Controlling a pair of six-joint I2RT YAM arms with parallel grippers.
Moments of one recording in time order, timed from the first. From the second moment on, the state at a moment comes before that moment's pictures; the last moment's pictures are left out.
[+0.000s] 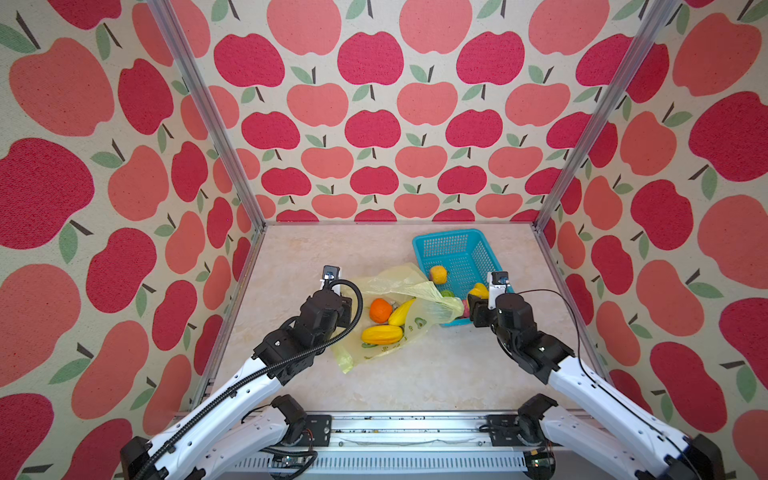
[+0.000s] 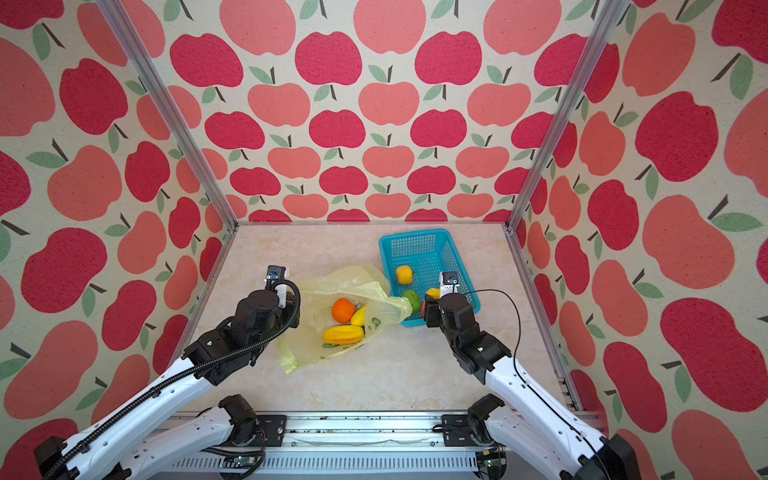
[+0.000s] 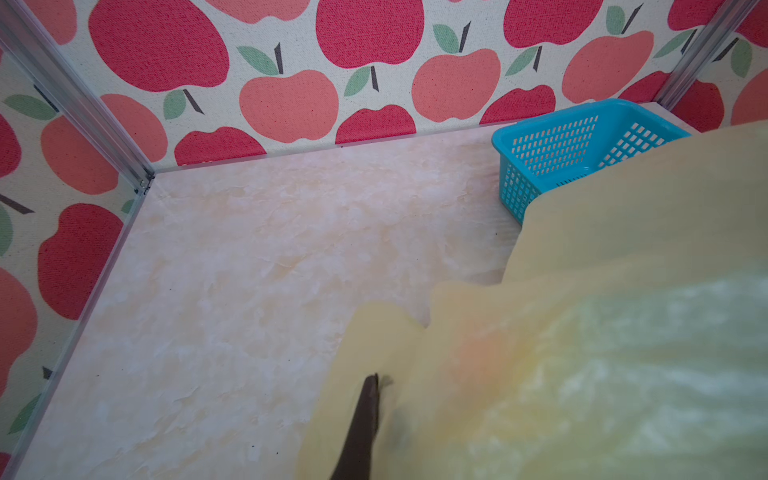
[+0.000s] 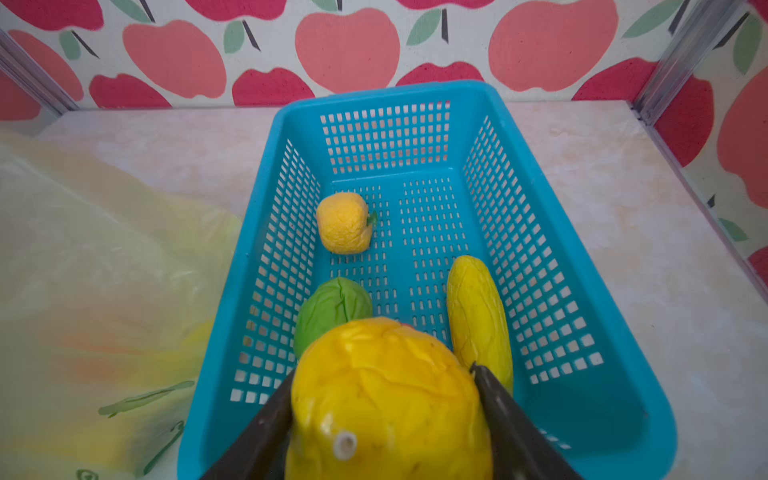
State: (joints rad) left arm -0.72 0.83 0.80 -0.48 -0.49 -0.22; right arm 0.62 0.95 0.60 -0.21 0.30 0.27
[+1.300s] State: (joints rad) left arm -0.72 0.82 0.80 -0.48 -0.48 -0.22; right arm 0.42 1.25 0.71 -0.04 0.10 0.27
